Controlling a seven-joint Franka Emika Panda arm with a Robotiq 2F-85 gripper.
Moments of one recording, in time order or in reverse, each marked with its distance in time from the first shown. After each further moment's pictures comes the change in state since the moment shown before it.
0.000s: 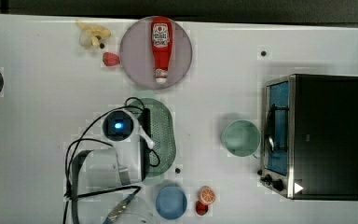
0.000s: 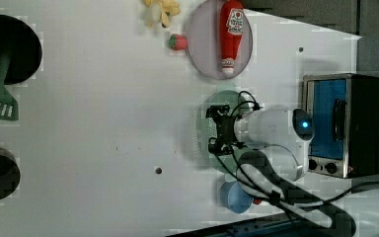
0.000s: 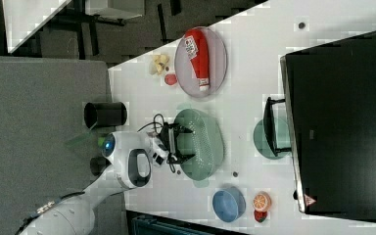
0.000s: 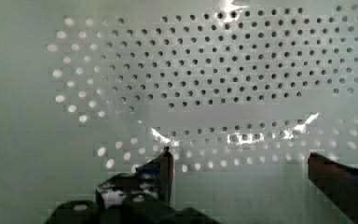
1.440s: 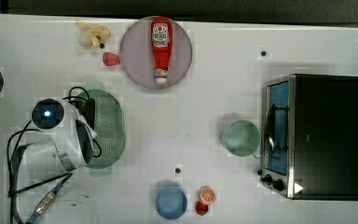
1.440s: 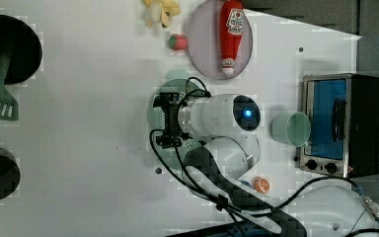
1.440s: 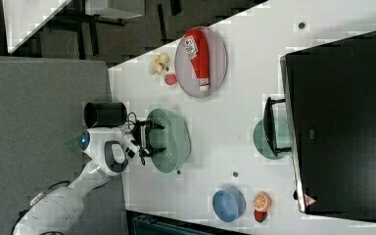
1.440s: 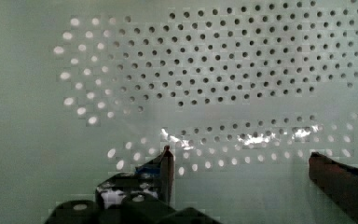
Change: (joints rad) arm 0.275 0.193 -0.031 0.344 0.088 -0.075 0.233
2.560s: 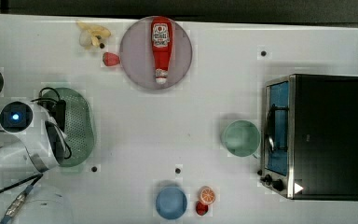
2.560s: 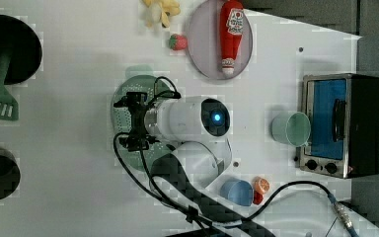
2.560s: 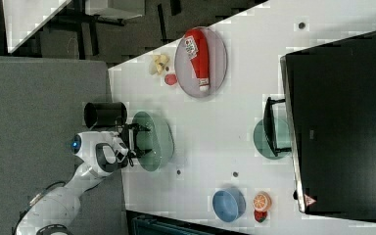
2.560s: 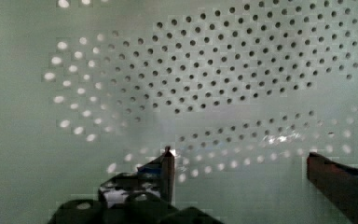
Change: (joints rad) arm 0.100 0.091 0.016 0.151 0.047 -0.002 0.058
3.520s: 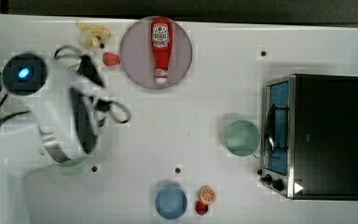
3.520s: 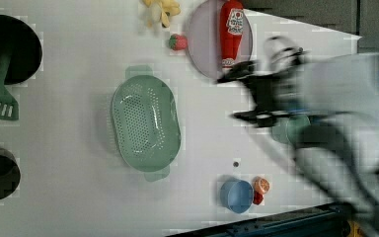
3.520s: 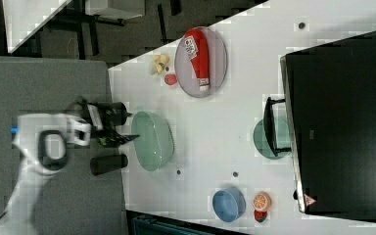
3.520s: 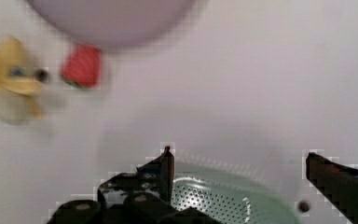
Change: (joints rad) arm 0.035 -0.490 -0.384 -0.048 -0.152 -0.527 -0.583
